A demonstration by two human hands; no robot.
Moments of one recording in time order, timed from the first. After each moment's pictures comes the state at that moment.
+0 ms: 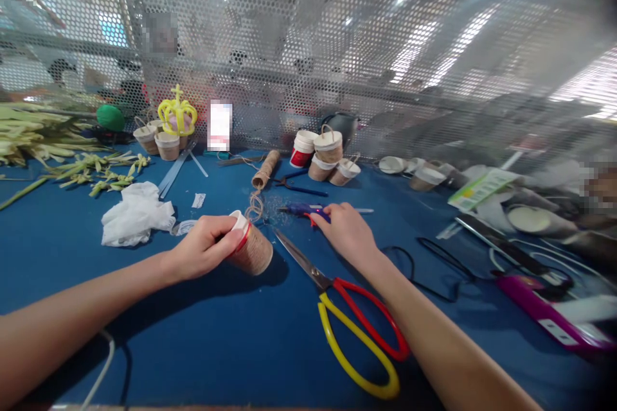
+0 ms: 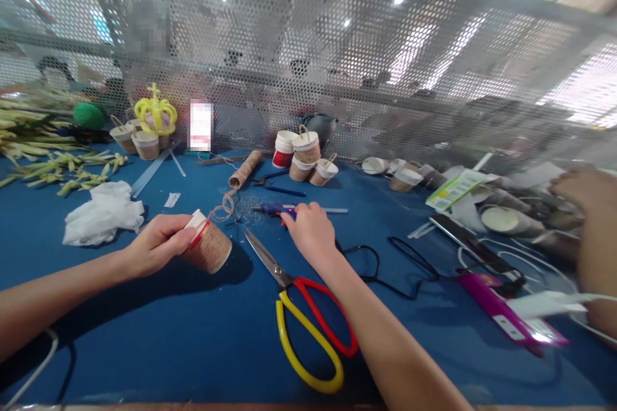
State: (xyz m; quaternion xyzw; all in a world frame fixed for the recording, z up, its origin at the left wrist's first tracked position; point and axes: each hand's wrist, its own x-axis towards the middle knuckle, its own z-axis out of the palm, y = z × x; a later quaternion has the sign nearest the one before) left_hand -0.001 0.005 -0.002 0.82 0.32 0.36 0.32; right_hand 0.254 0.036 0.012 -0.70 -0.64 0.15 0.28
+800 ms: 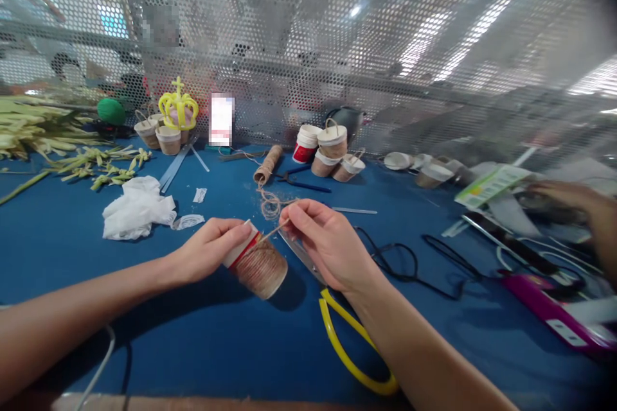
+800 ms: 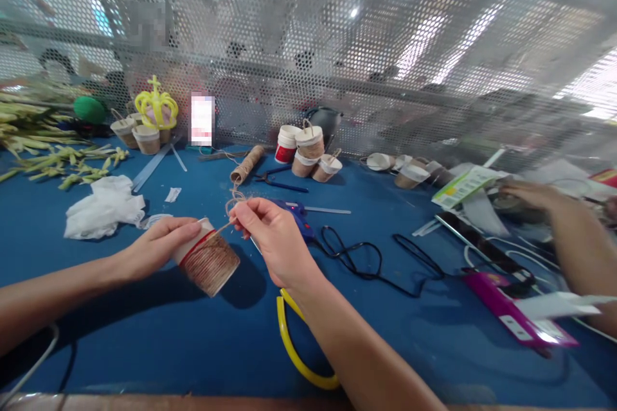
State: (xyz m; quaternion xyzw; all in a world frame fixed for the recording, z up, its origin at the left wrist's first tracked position) left_hand 0.009 -0.009 0.003 0.65 0.38 0.33 0.58; right_hand 0.185 -0.015 0.038 -0.42 -0.50 0.56 0.50
